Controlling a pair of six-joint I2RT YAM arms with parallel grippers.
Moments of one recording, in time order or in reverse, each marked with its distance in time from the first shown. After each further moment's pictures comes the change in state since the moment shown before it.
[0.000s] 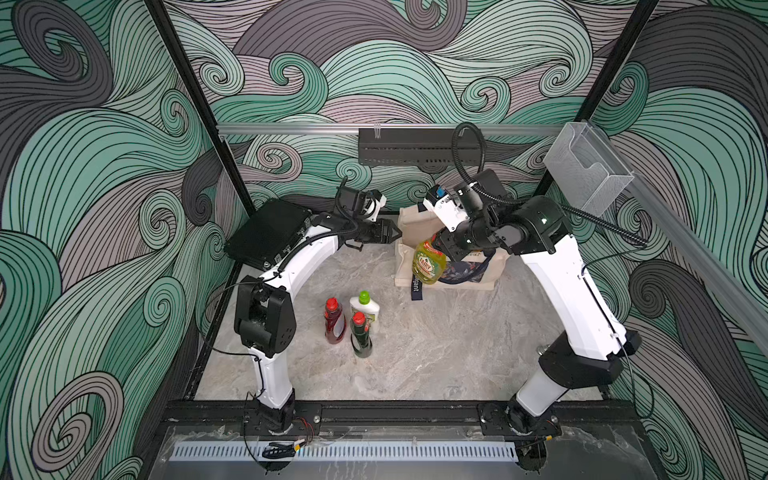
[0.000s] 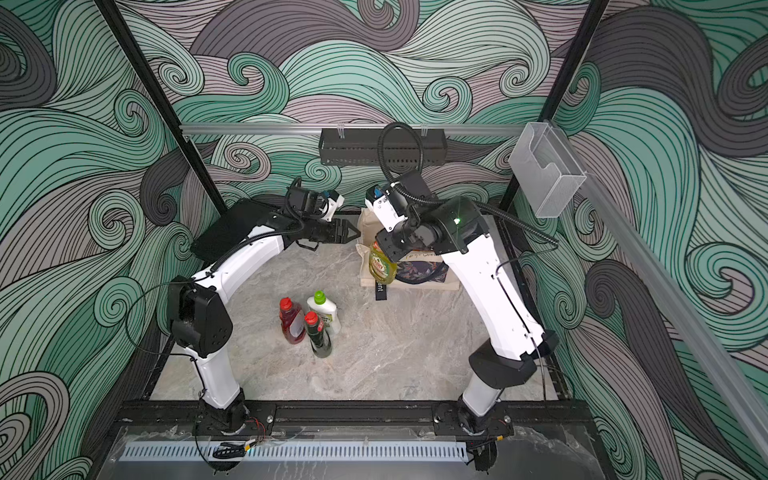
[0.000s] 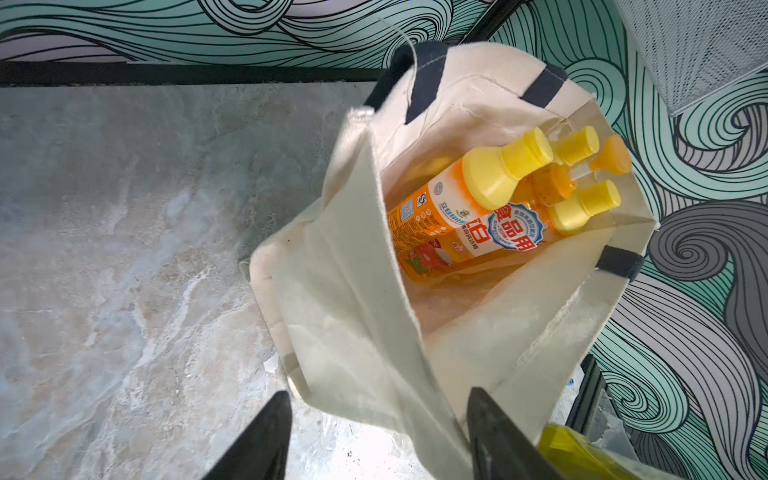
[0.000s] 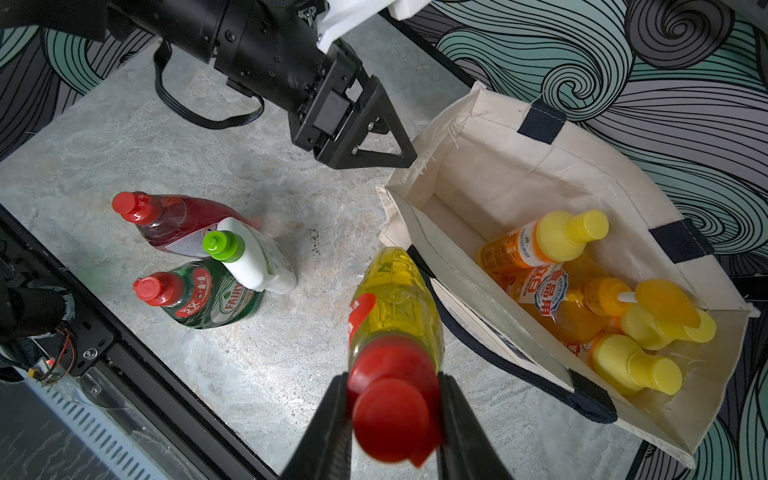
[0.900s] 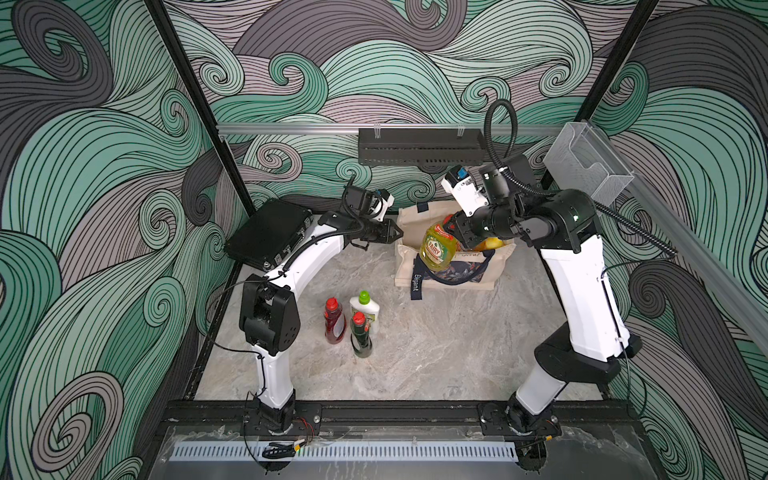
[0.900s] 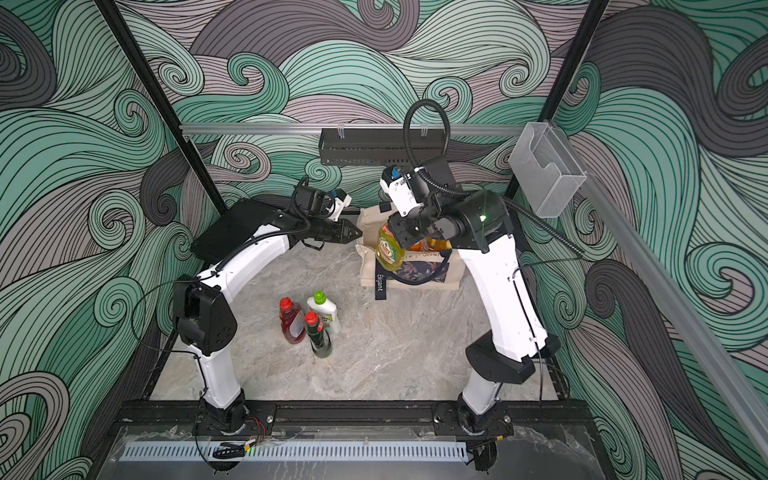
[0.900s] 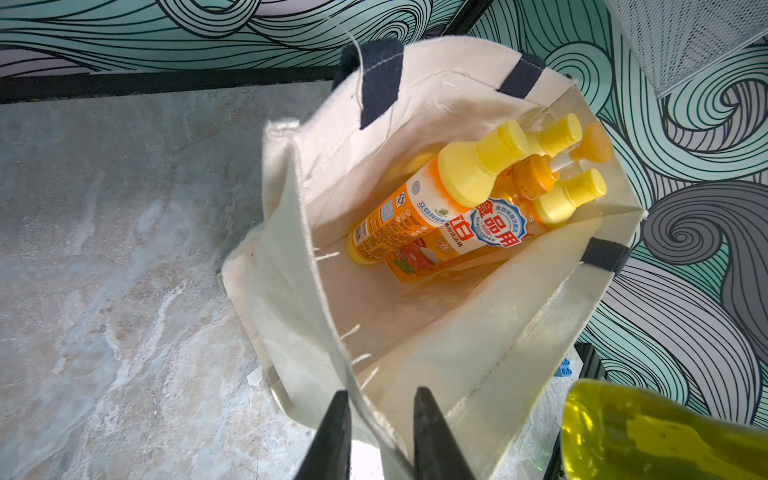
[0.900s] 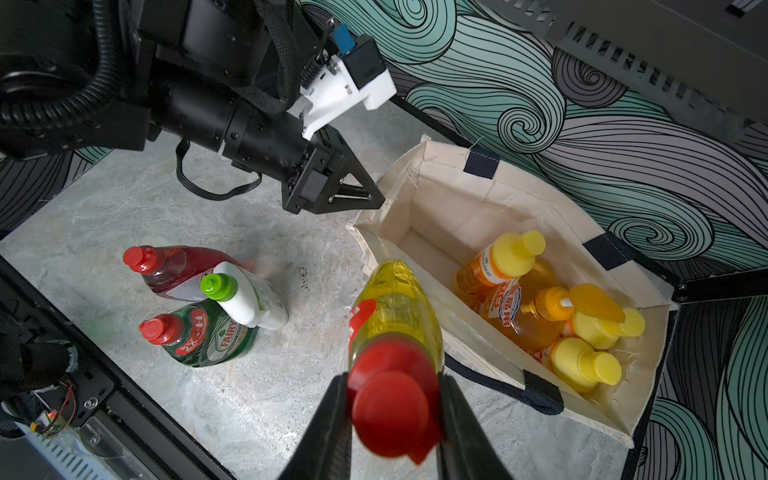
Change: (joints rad) left arm -0.033 0.024 0.043 -0.015 0.000 0.022; right arm -0.074 0.048 0.216 -0.040 -0.014 0.004
